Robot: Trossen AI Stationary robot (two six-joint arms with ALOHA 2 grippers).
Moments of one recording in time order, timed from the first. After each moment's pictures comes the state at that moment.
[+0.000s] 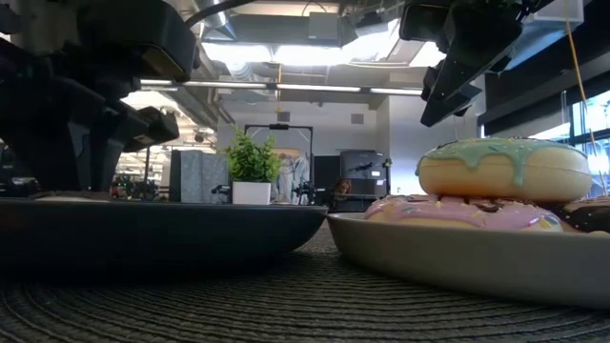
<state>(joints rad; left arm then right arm) -0.50 1.71 0.97 -0.46 -0.06 -0.44 0.23 1.41 0.92 -0.42 -0.07 0.44</state>
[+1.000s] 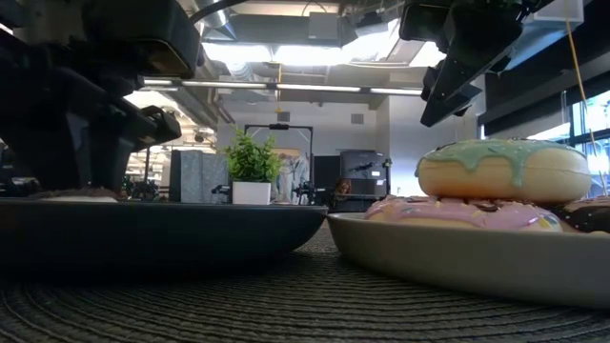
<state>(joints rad) -0.50 1.71 0.97 -0.44 -0.06 -0.46 0.23 1.41 0.92 -0.42 -0.07 0.43</state>
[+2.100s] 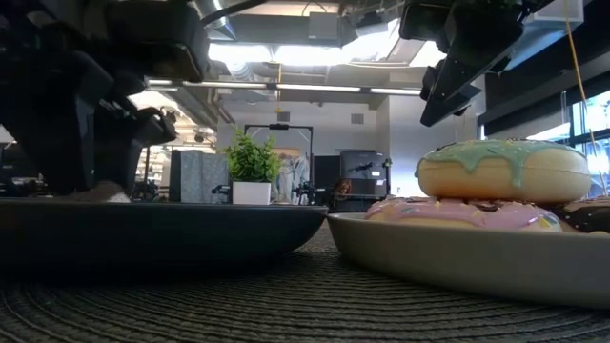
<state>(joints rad) -0.49 1.71 0.98 -0.44 -0.04 -0.58 0.23 1.41 0.92 -0.42 -0.07 0.41</state>
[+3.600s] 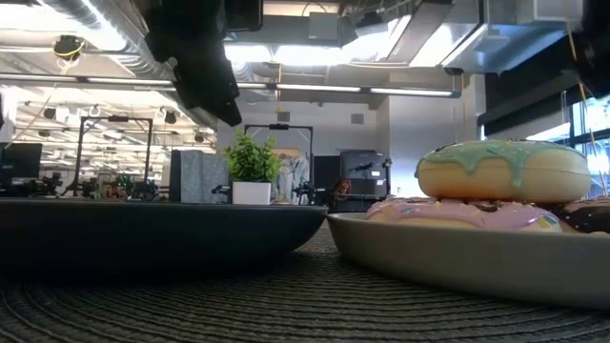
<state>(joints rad) -0.27 1.52 1.00 -0.37 -0.05 -0.51 0.68 1.36 0.85 -0.97 -0.14 1.59</state>
